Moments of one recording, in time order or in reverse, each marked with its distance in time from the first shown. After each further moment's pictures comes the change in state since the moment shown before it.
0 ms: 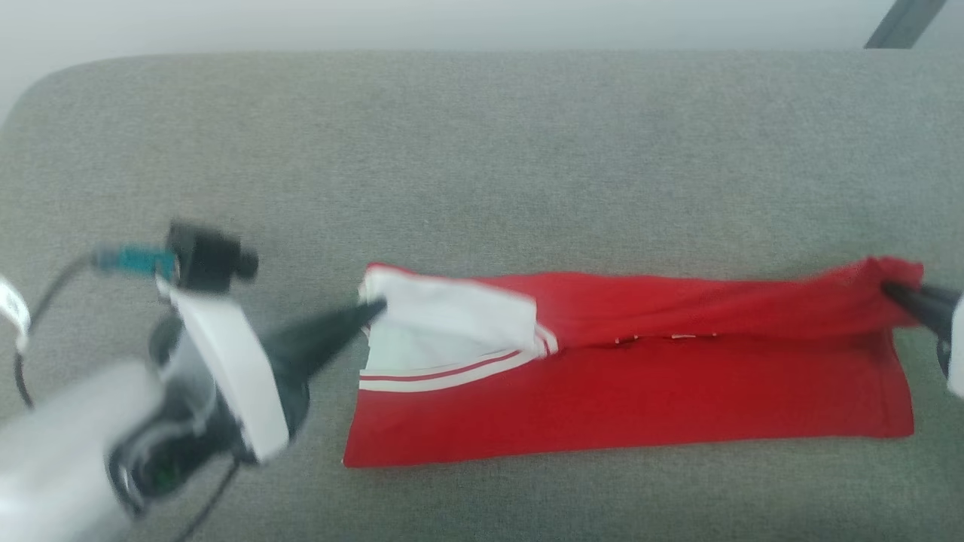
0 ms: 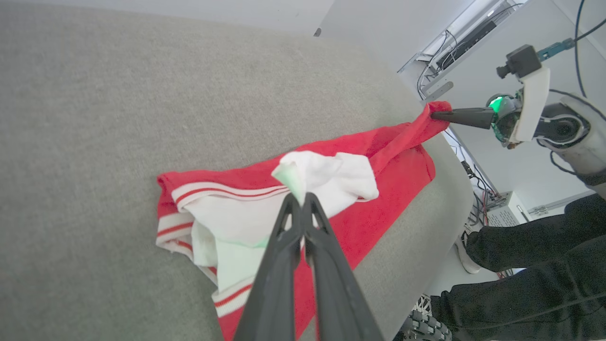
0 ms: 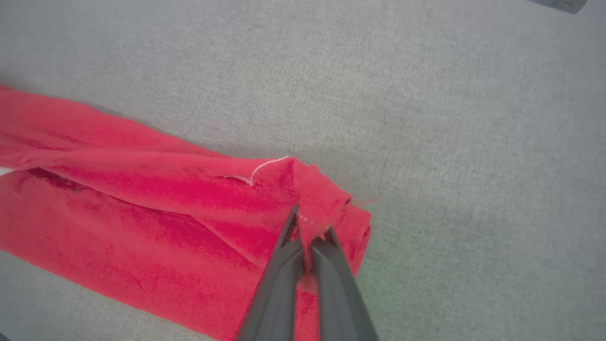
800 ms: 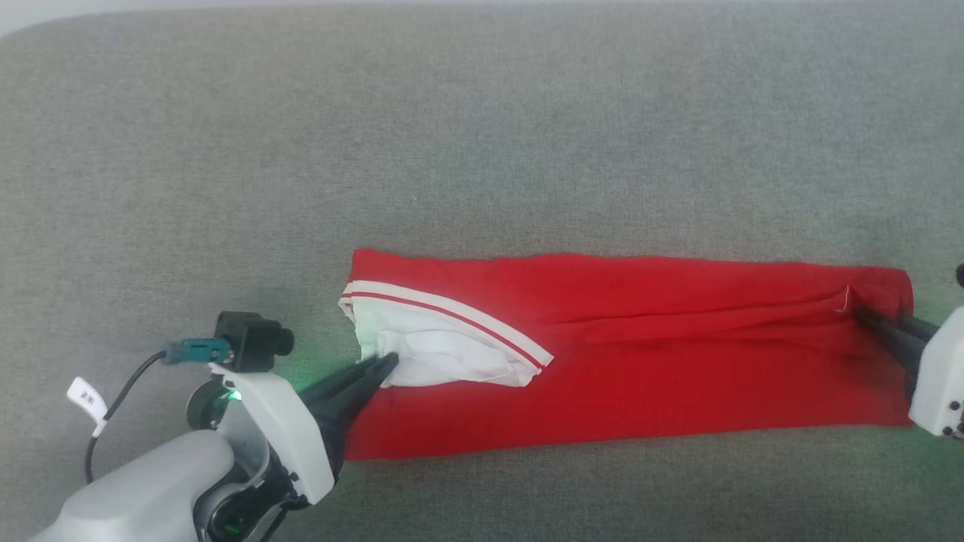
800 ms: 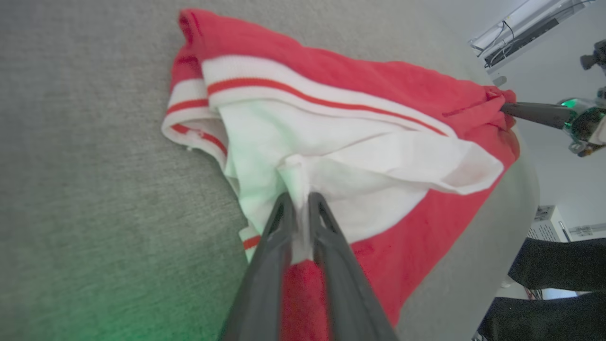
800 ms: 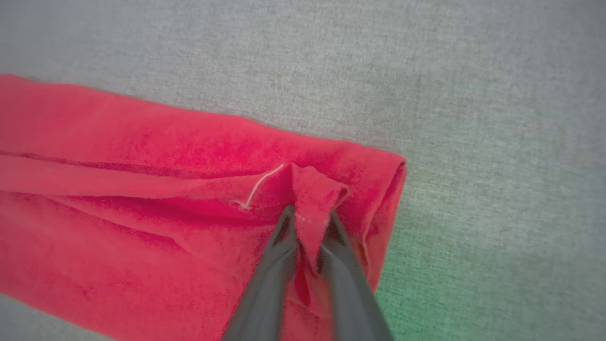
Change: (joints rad) left arm 0.121 -0.183 -0.089 0.285 0.122 0.000 -0.202; right arm 0.117 0.121 -0.079 0.035 -0.100 0.000 -0.126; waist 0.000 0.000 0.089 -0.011
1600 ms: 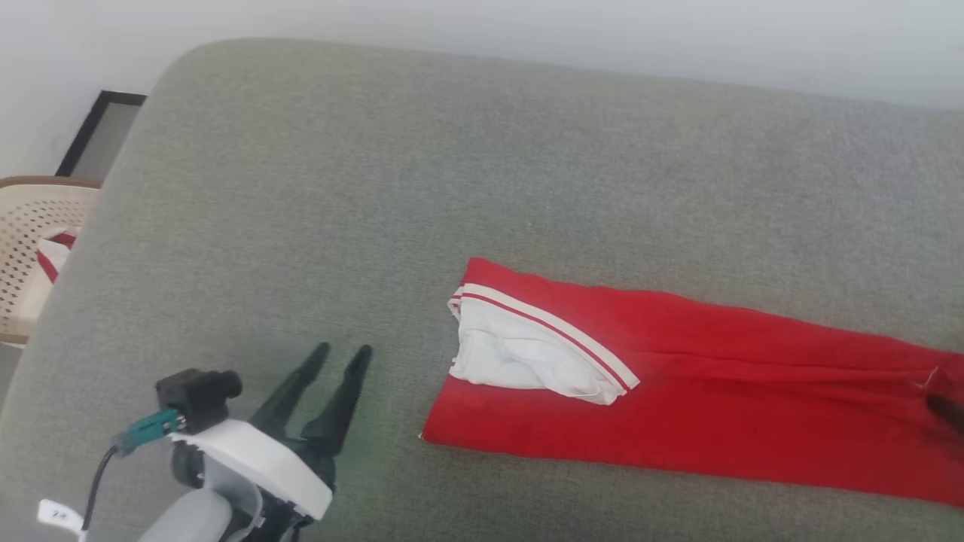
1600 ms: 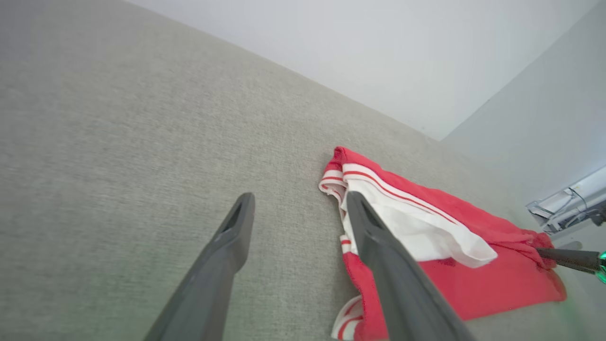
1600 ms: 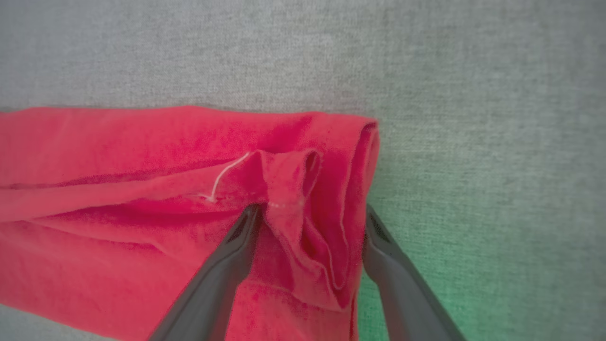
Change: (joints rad) left arm 0.397 -0.216 0.597 0.016 0.286 0.000 -0.075; right arm 0.161 0.017 -0.257 0.162 0.120 0.000 0.155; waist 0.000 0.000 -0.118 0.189
